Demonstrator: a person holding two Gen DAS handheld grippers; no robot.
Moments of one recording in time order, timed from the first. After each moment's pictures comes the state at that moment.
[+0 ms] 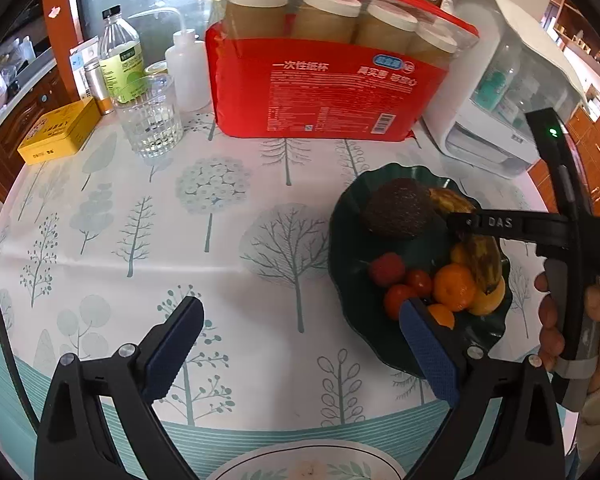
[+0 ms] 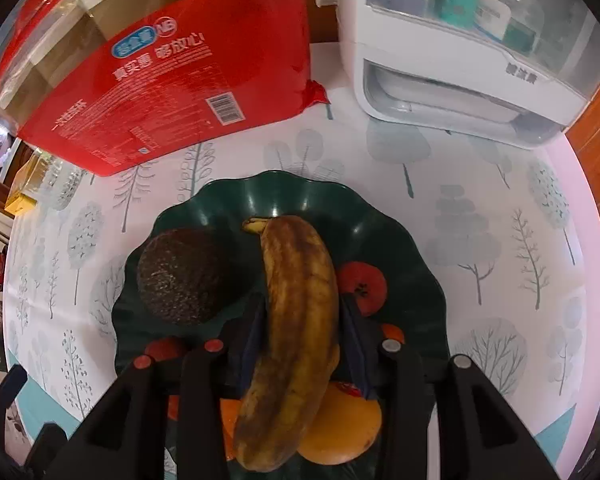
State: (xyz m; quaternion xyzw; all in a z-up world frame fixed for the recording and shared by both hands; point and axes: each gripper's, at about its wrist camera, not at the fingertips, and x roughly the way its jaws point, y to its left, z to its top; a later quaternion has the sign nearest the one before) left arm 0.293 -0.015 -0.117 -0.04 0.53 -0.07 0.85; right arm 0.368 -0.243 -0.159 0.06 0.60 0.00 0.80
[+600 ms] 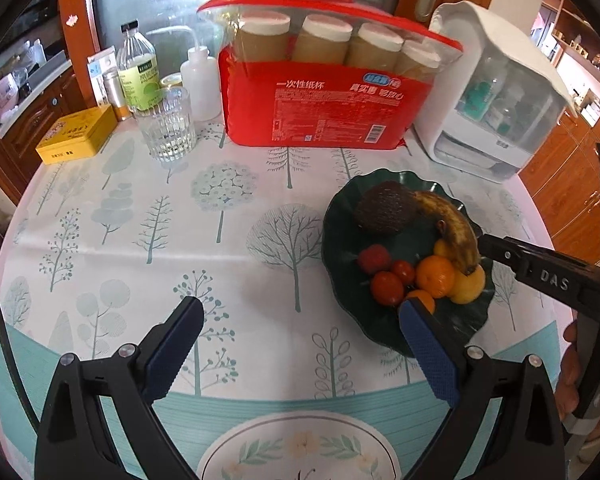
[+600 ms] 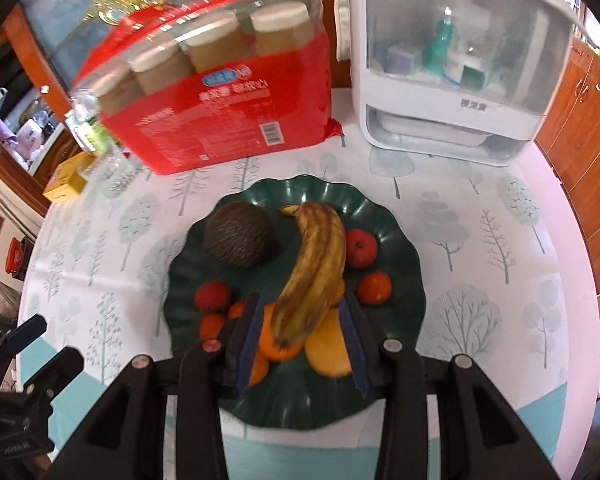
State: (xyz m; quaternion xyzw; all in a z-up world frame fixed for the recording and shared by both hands) left arm 0.256 -0.014 -0.084 -0.03 0.51 -0.06 0.86; right arm 0.281 -0.240 -0.093 0.06 0.53 0.03 0.85
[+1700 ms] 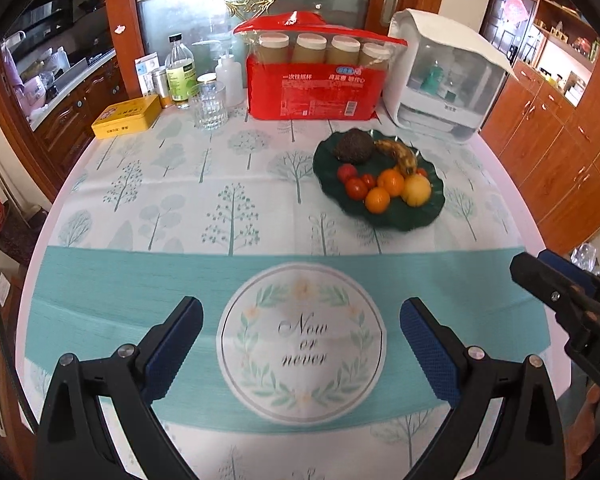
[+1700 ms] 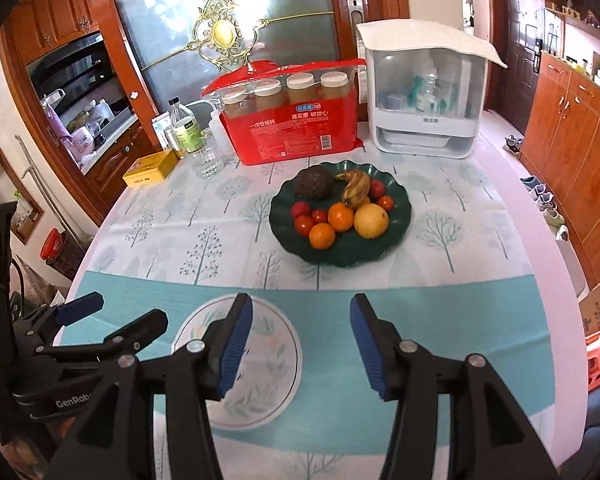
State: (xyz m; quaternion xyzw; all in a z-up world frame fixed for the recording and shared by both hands) left arm 0.062 -0.003 -0.017 -0.01 0.51 -0.05 0.86; right arm 0.048 -0.192 0.004 0.06 0.45 0.05 0.89
